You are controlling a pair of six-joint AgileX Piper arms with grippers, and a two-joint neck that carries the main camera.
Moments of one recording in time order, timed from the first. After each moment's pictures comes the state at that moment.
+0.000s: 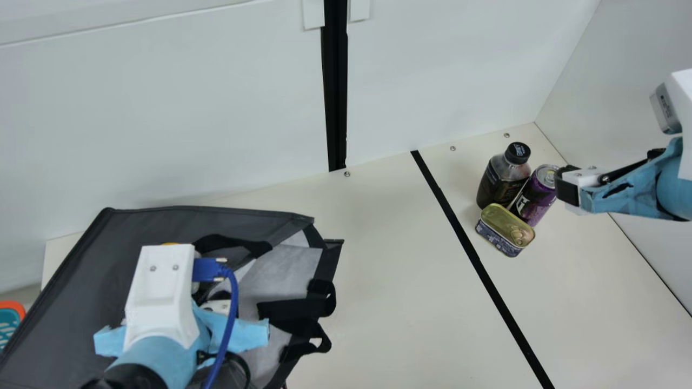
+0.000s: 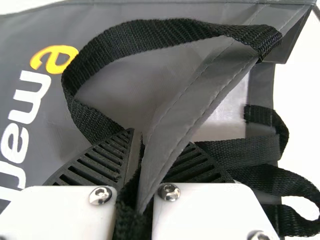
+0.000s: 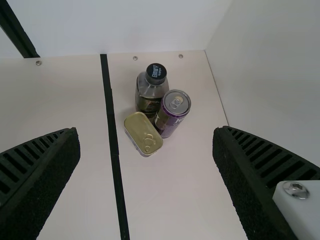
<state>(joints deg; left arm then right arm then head) -50.8 83.5 -75.4 23.9 52.7 -42.5 -33.8 67.3 -91.3 12.3 69.9 -27.4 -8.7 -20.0</state>
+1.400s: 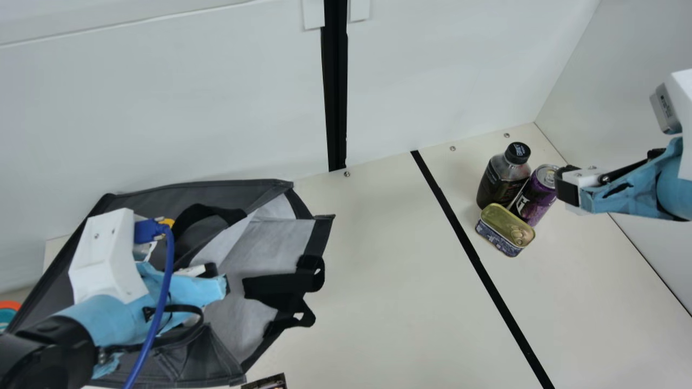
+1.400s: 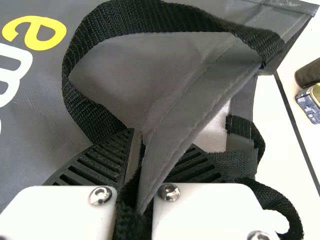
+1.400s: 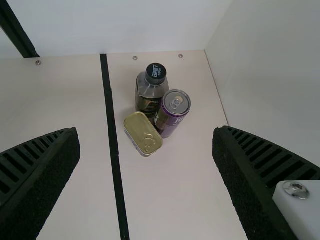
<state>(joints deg) -33.5 84.5 -77.7 -4.6 45.3 -22.3 -33.8 67.3 -91.3 12.2 69.9 -27.4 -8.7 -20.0</state>
